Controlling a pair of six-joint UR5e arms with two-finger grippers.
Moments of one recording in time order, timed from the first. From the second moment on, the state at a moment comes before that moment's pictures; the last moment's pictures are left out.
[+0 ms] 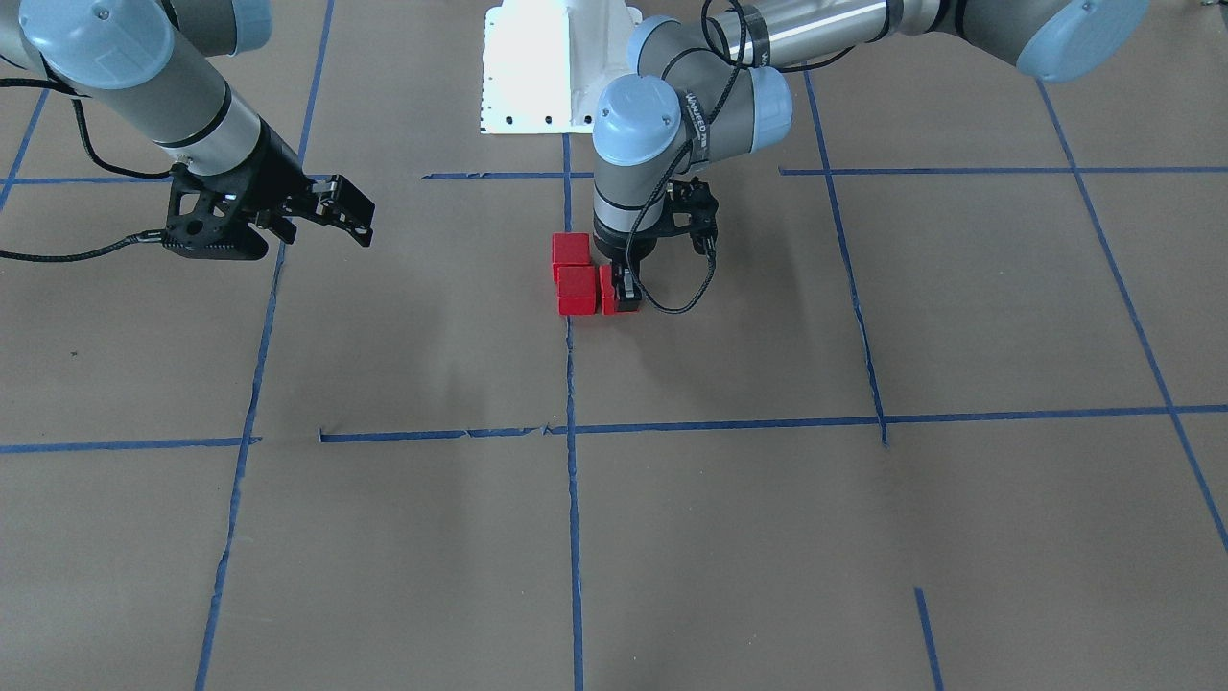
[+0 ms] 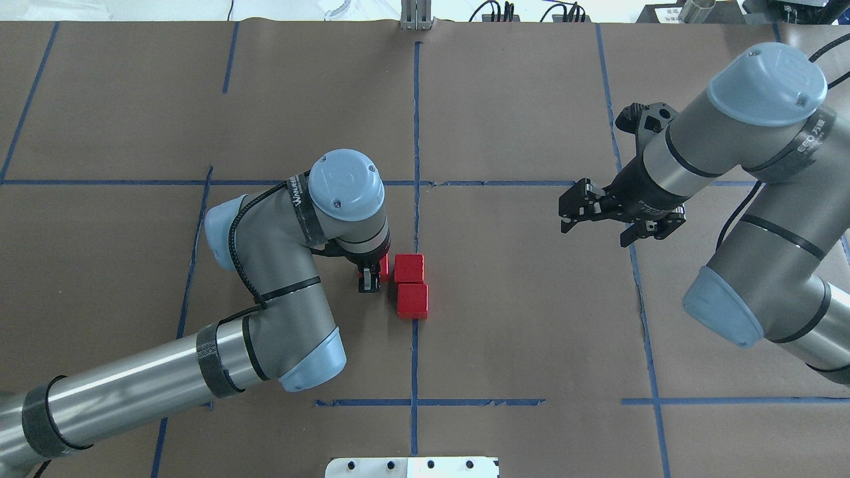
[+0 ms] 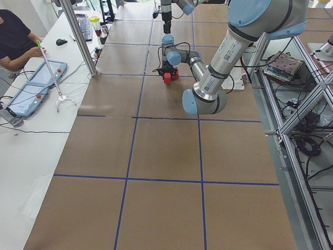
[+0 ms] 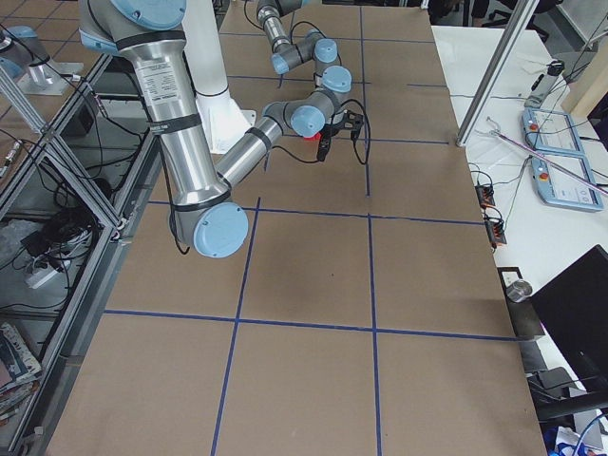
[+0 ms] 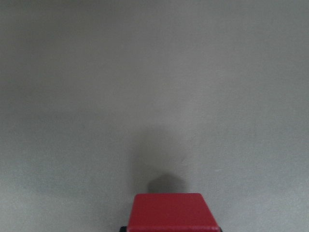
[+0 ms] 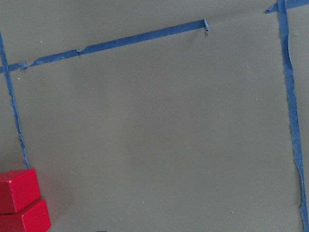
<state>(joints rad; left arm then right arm) -0.48 -2.34 -1.52 -1.62 -1.89 -2.85 0.79 -1.26 1.99 -1.56 2.25 1.20</state>
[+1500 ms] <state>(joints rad) -0.46 -2.34 -1.52 -1.62 -1.88 -2.86 0.79 -1.26 1.99 -1.56 2.25 1.20</state>
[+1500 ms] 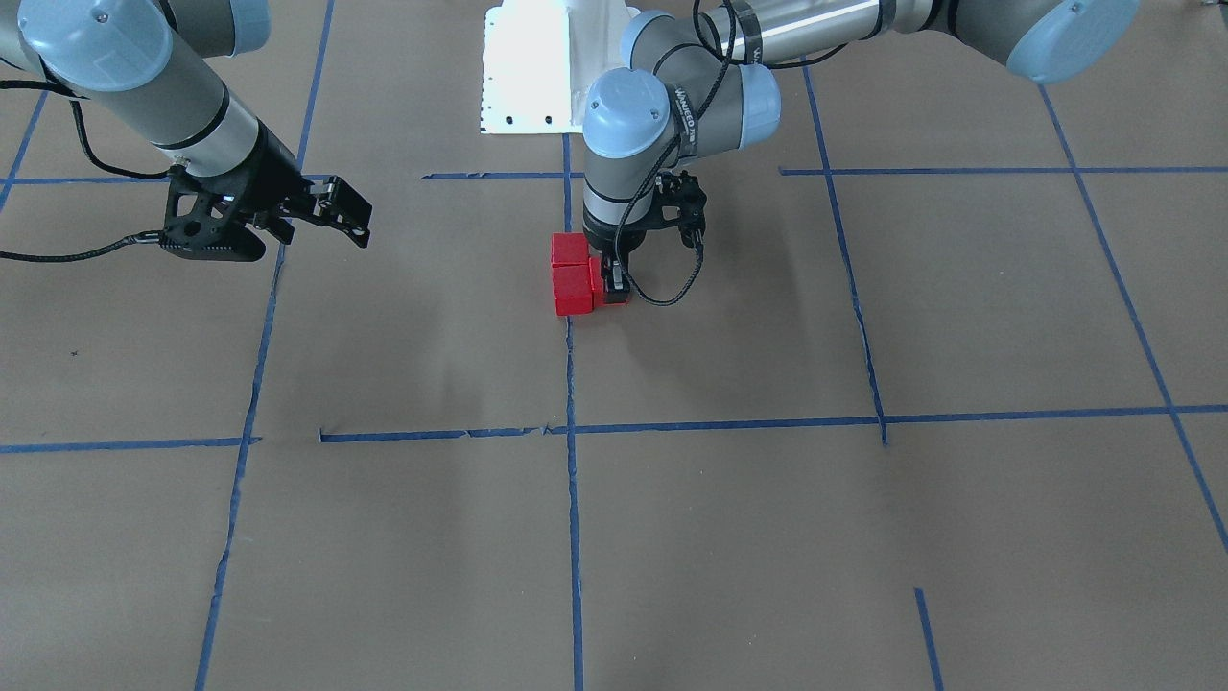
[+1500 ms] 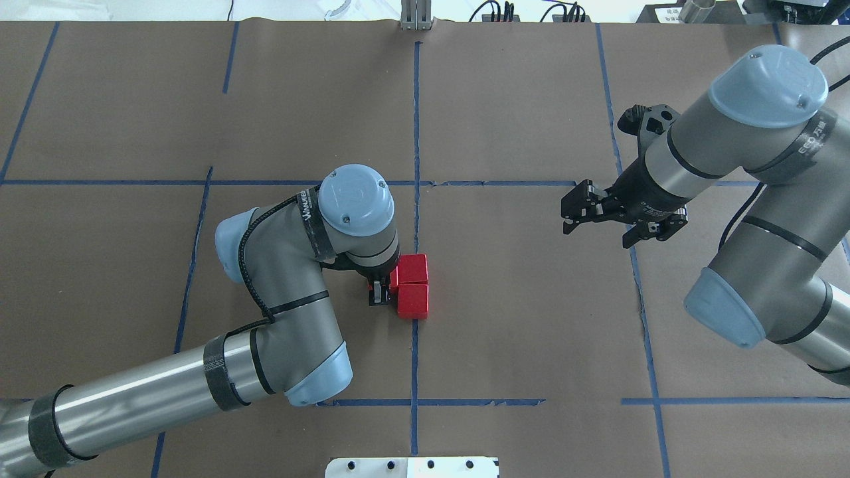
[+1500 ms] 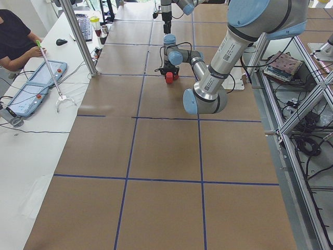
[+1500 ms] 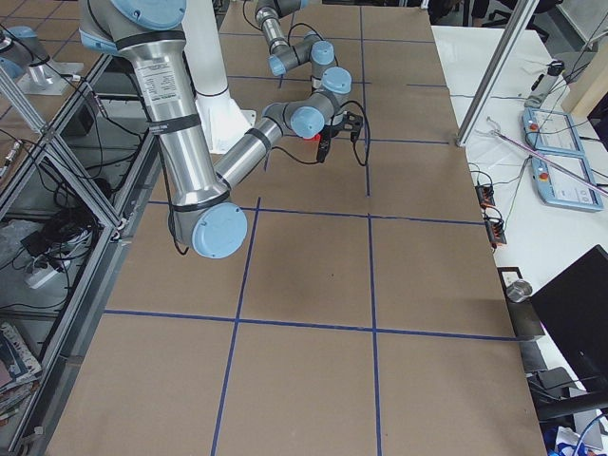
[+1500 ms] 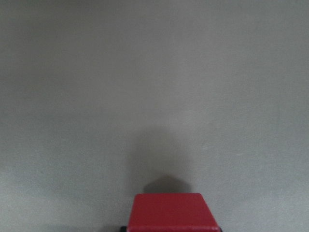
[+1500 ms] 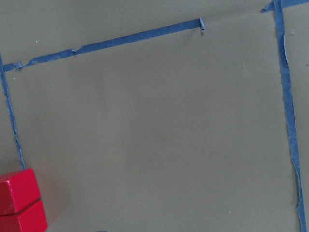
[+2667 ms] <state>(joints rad) -0.57 -2.34 -1.69 -1.55 -1.92 -2.70 0.81 -1.28 2.01 -1.56 2.27 1.19</state>
